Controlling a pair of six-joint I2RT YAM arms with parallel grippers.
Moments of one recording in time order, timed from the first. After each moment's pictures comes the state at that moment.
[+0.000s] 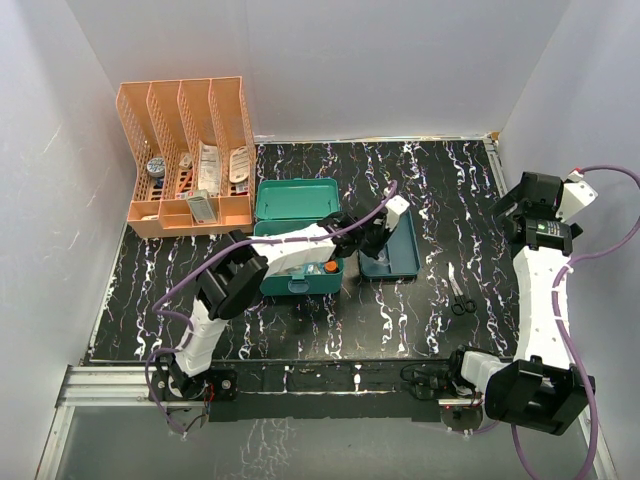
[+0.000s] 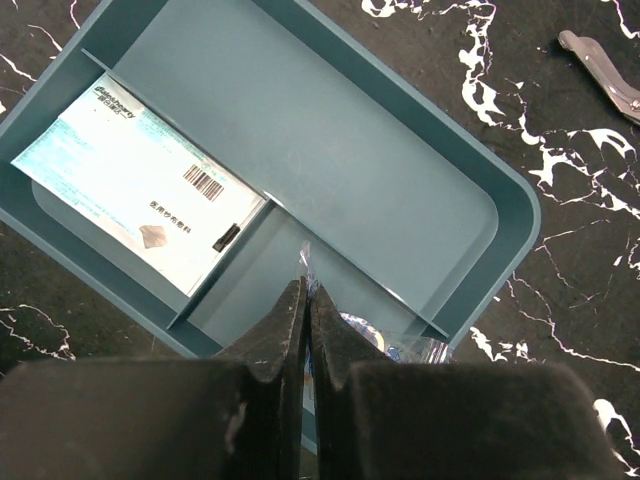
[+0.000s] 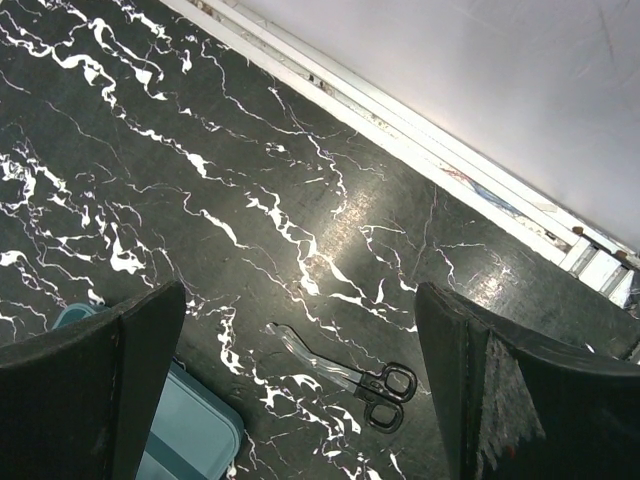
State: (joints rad) left arm -0.94 2.13 1.58 -0.16 -0.01 -0.08; right arm -0.27 1.09 1.13 -0.76 0.42 0.58
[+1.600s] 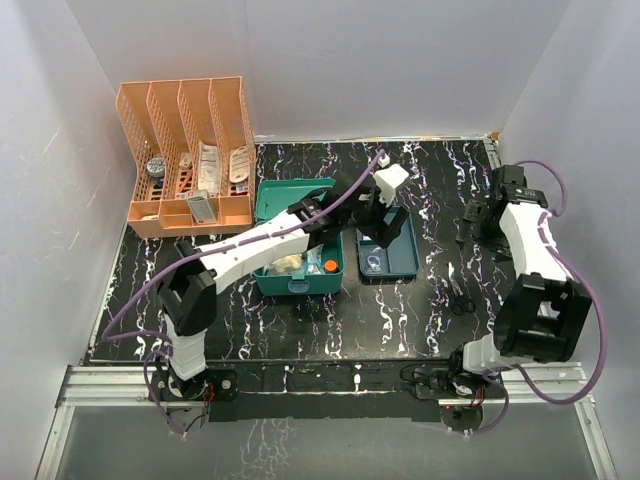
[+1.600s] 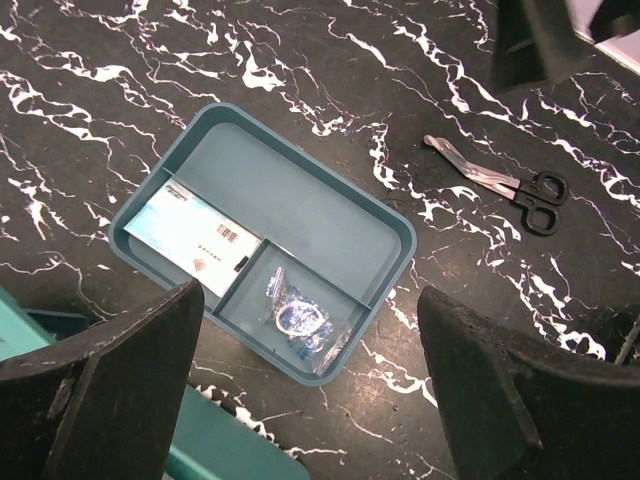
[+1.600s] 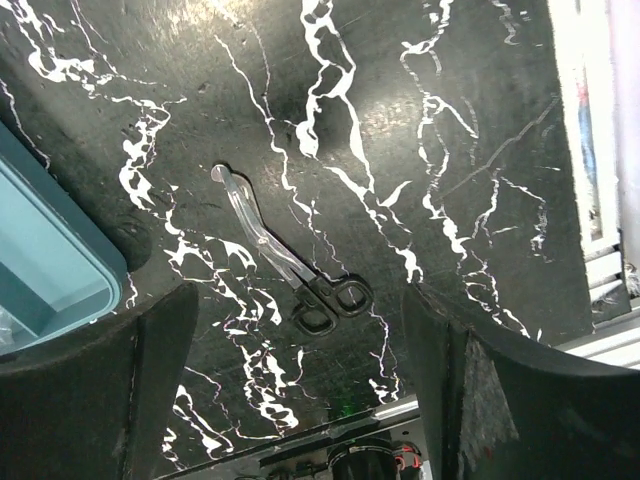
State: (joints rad) left arm -0.94 1.89 1.65 -0.29 0.04 -0.04; right arm -0.23 1.43 1.20 -0.95 0.11 0.19
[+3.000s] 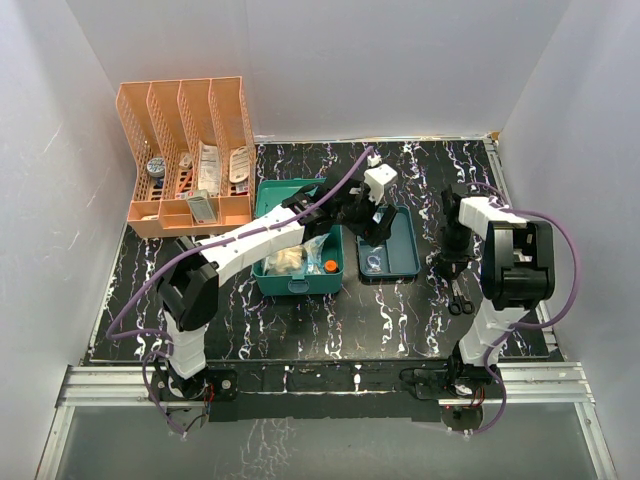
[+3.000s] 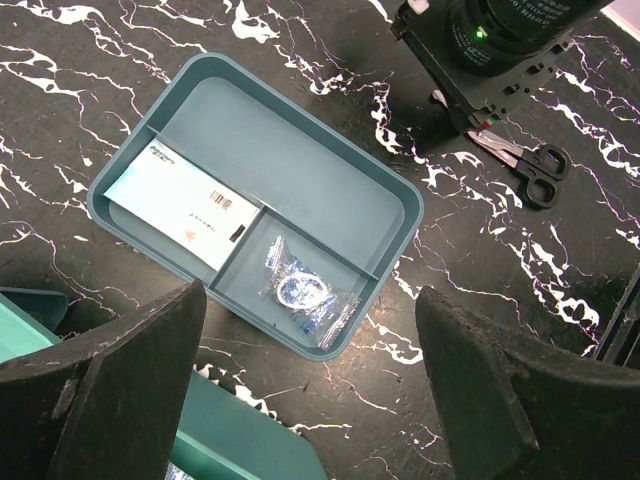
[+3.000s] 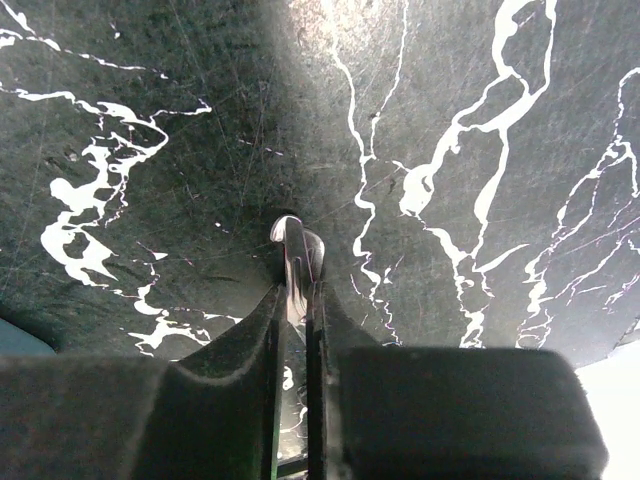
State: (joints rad) left arm -0.87 1.88 1.61 -0.31 0.17 -0.06; right arm -0.05 1.81 1.14 -0.85 0.21 0.19
